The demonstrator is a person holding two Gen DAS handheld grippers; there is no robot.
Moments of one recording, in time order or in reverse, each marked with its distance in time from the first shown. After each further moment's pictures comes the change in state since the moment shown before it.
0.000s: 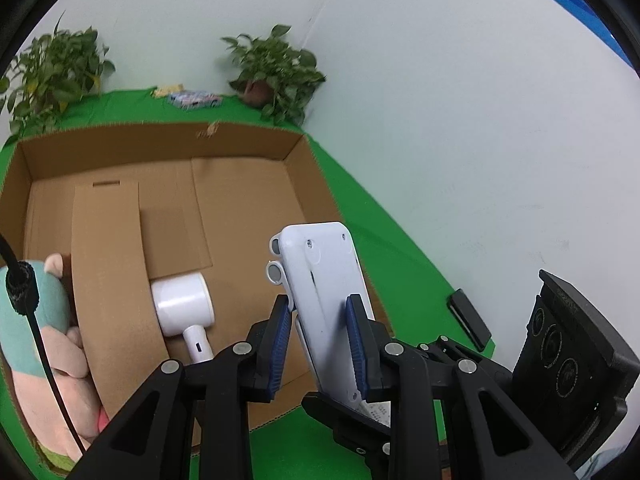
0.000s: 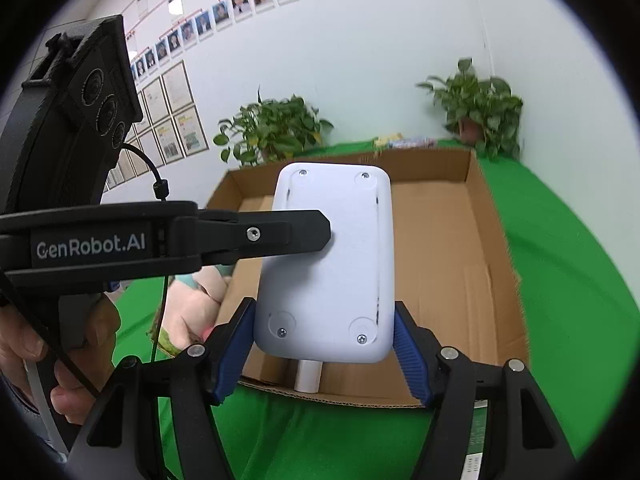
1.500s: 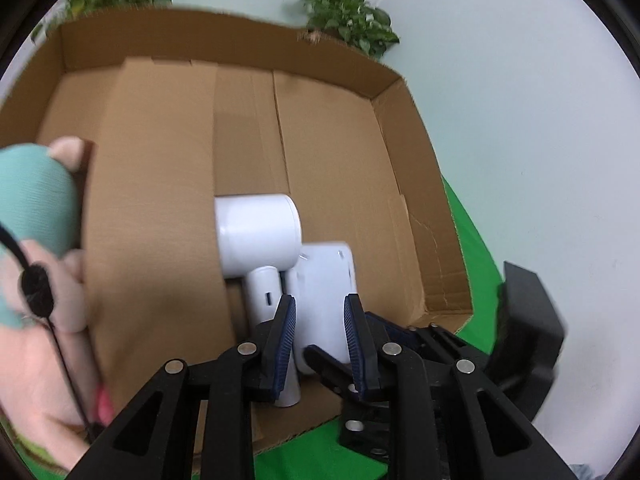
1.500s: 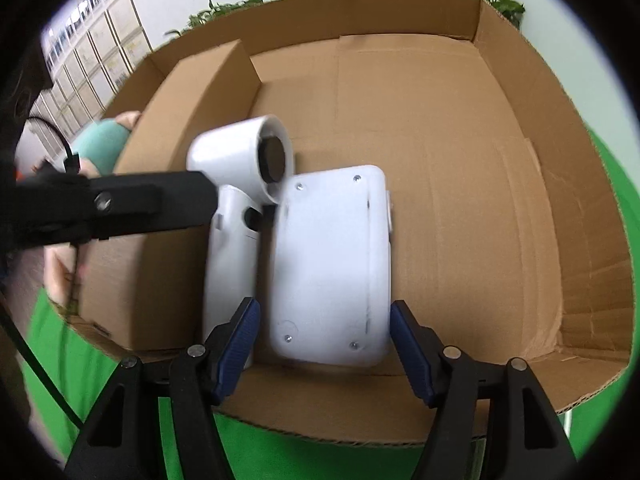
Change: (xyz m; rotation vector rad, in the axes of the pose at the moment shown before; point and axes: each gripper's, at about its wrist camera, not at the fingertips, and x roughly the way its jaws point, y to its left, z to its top) left arm 0.054 0.074 -0.038 -0.149 0.108 0.136; right arm 0.101 -0.025 -0.050 0.075 0.283 -0.044
